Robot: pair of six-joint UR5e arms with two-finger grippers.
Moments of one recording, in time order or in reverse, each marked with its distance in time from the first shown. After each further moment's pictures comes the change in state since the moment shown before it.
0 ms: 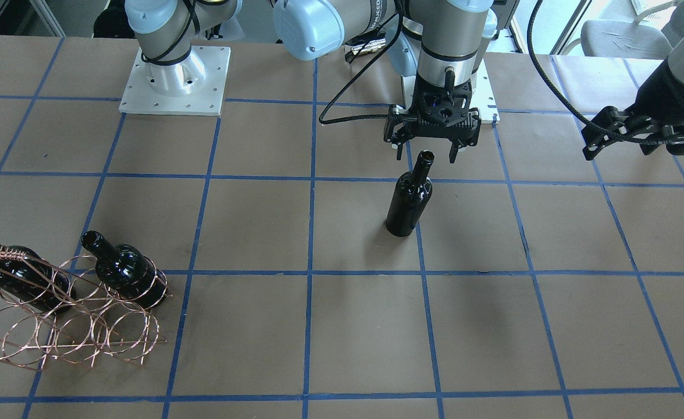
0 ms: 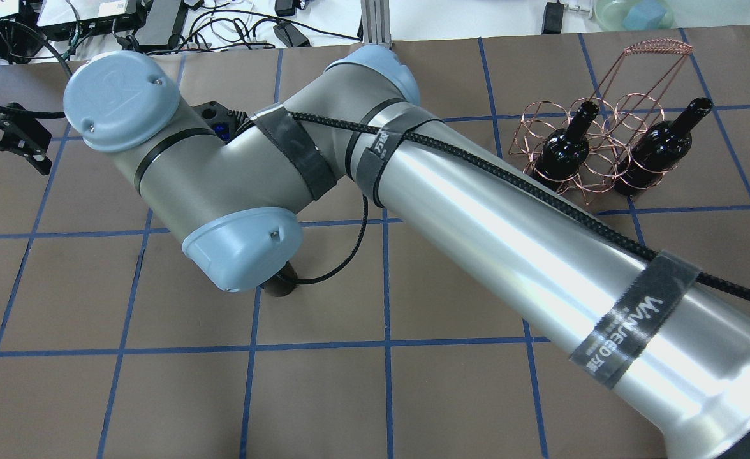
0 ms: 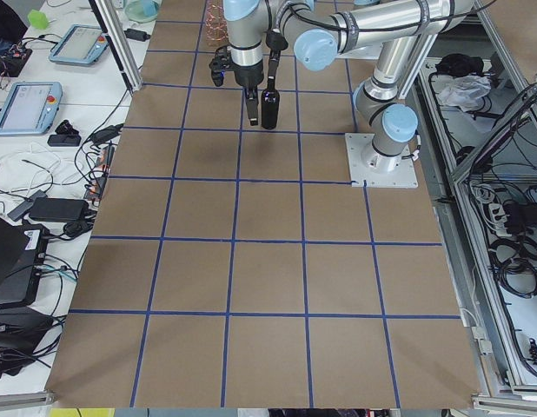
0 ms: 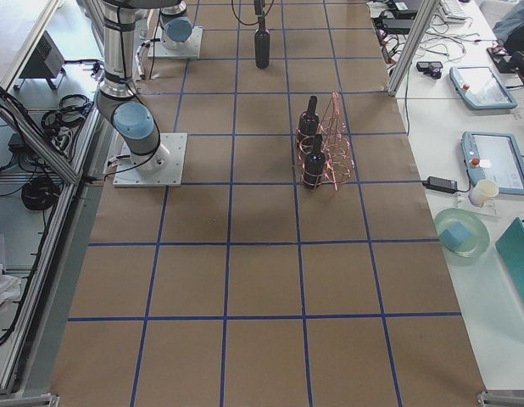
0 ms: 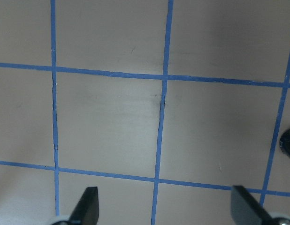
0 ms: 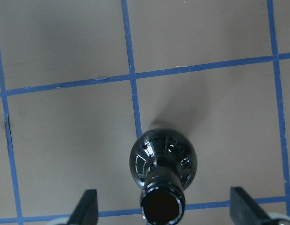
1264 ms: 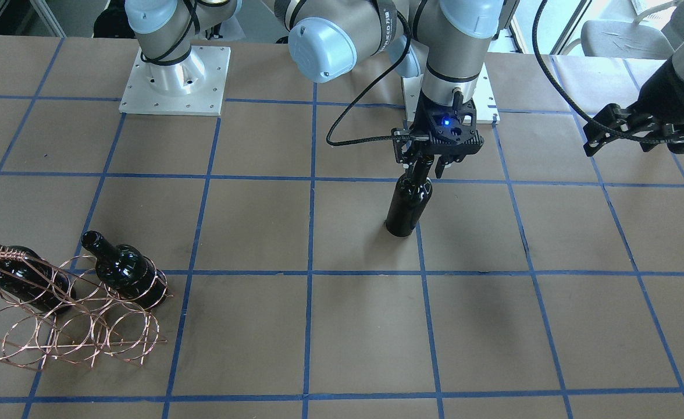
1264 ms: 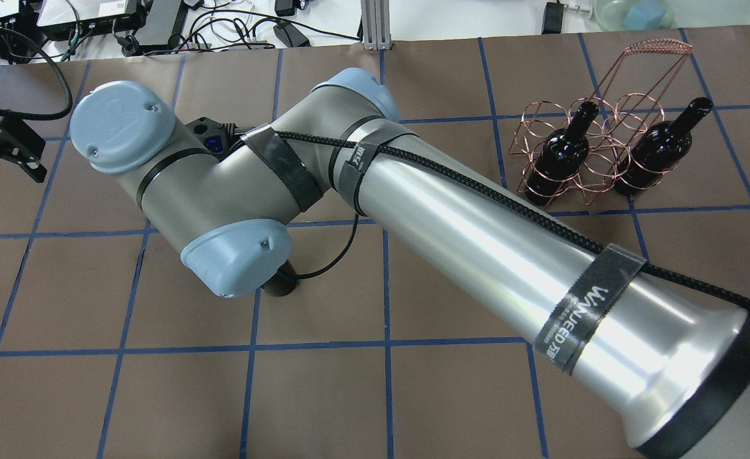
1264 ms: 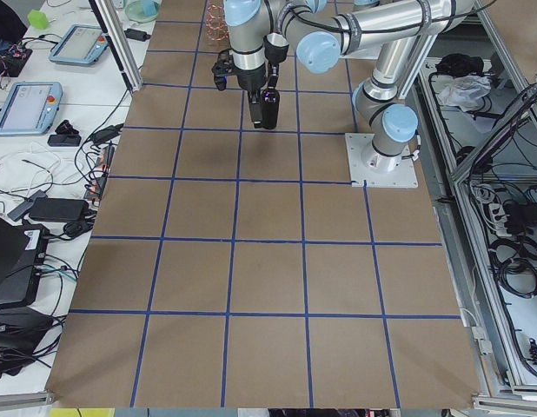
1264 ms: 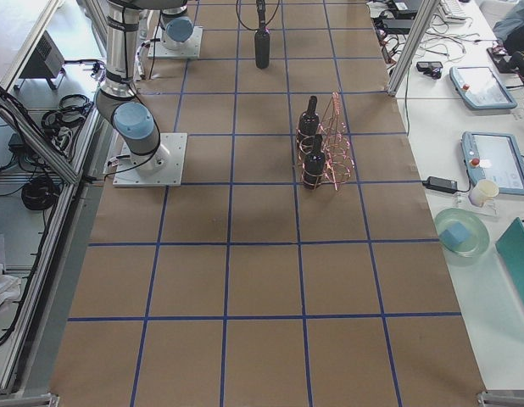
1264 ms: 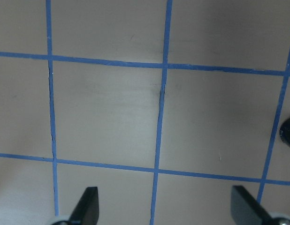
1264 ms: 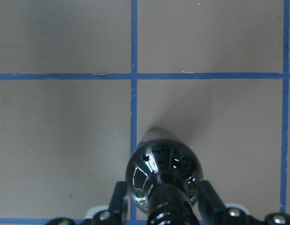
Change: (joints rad) left arm 0.023 0.000 -0.002 -0.025 -0.007 0.026; right arm 0.009 0.038 0.004 -0.022 -0.032 -0.103
